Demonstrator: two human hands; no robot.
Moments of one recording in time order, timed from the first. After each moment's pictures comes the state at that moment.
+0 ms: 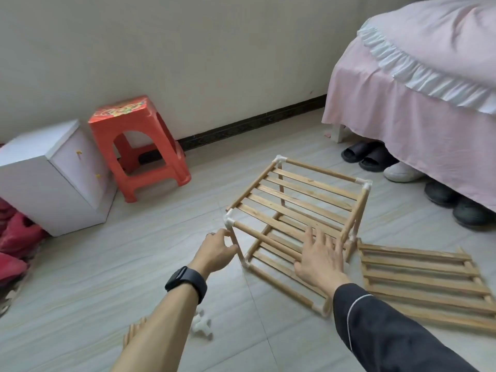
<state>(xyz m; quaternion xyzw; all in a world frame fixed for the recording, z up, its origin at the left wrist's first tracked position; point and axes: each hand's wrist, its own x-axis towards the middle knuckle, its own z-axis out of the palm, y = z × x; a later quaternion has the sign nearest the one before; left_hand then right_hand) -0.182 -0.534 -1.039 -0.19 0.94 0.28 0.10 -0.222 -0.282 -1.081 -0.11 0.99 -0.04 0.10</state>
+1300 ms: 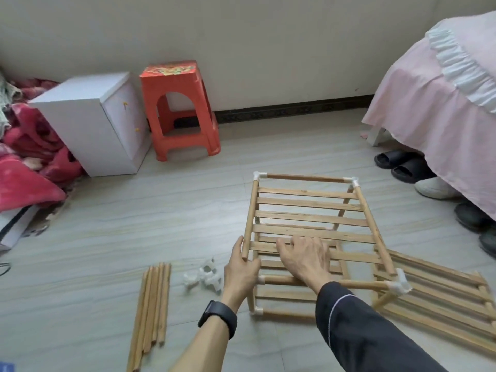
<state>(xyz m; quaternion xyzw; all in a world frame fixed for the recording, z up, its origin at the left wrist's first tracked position) -0.062 -0.482 -1.111 -0.33 0.74 0.59 -0.07 -0.164 -0.344 -1.093 -0.16 0.98 -0.12 0.03</state>
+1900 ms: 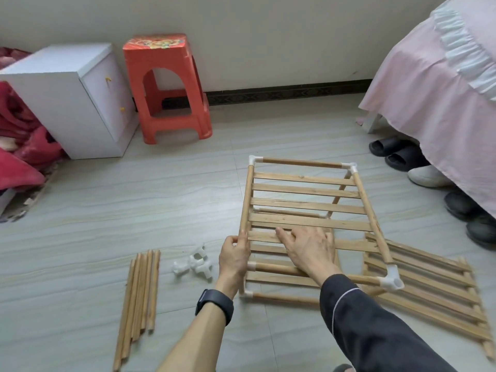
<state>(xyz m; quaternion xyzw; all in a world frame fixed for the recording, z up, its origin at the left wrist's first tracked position) -0.081 -0.480 -1.116 -0.39 0.66 0.63 -0.10 -0.172 -0.326 -1.098 -0.17 0.98 -0.07 0.06</state>
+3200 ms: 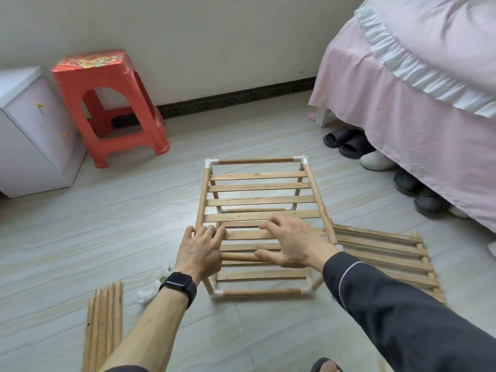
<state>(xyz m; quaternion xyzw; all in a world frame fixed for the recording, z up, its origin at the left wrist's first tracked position) -0.125 -0.494 -1.097 -0.01 1.00 -0.09 -0.02 -0.212 -0.255 -1.064 -0.40 0.91 -0.07 0.05</state>
